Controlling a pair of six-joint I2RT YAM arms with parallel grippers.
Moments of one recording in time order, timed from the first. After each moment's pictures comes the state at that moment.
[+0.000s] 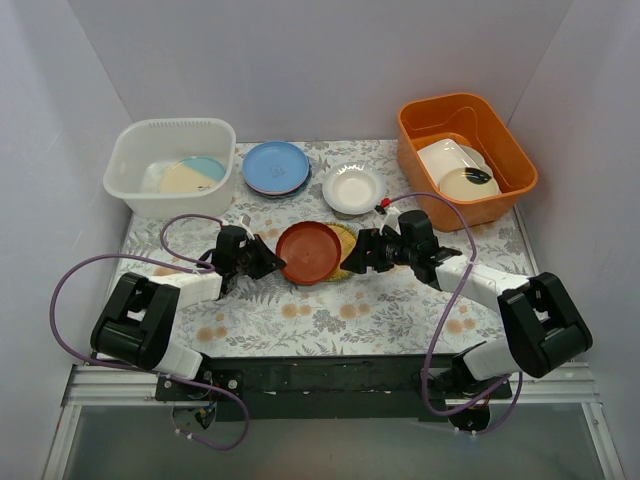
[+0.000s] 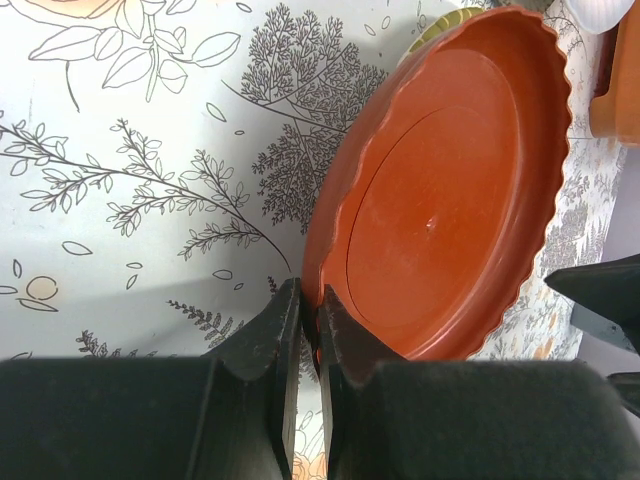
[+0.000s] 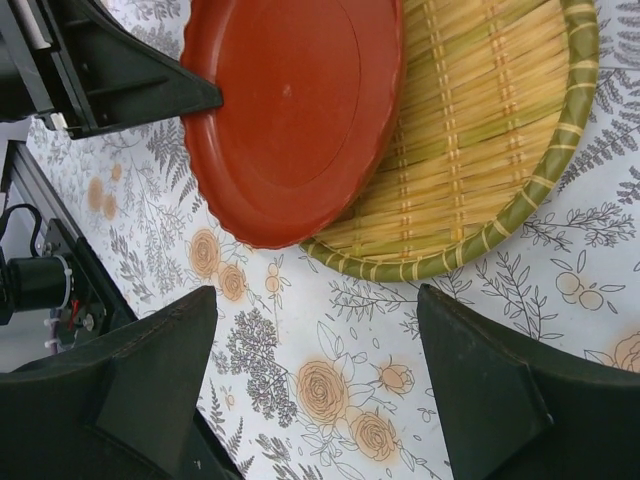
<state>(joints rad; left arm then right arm) -0.34 1.46 0.50 0.30 0.25 -0.81 0.51 1.42 0.64 0.17 -0.51 0.47</state>
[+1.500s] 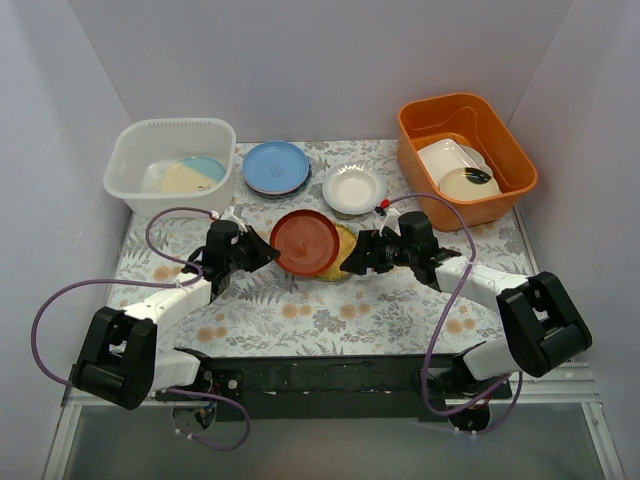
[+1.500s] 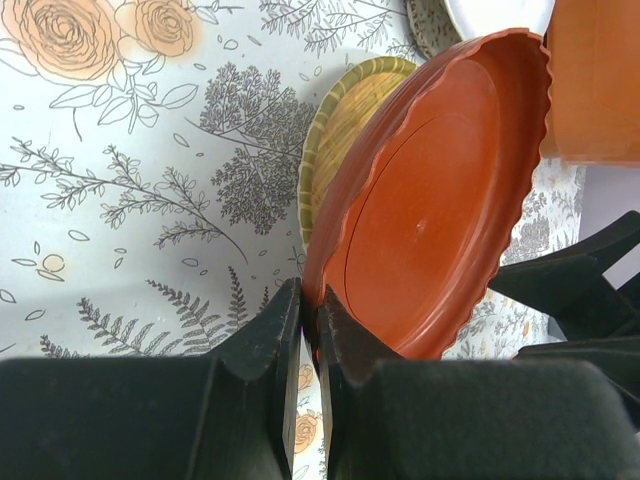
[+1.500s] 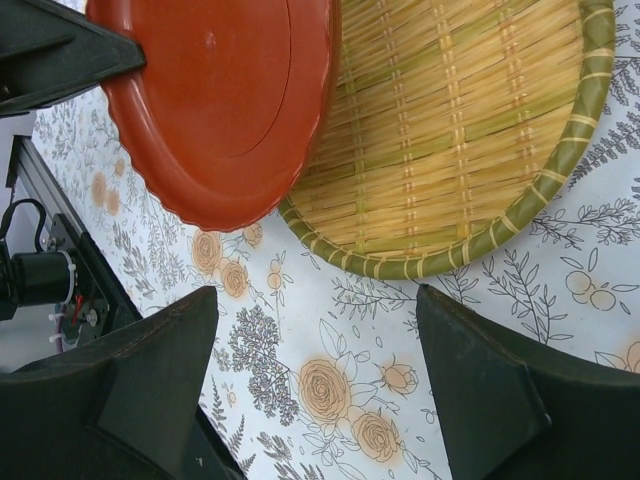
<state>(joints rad) -0.34 1.25 0.53 0.14 0.20 -0.80 0.51 1.42 0.64 0.19 -0.53 0.47</state>
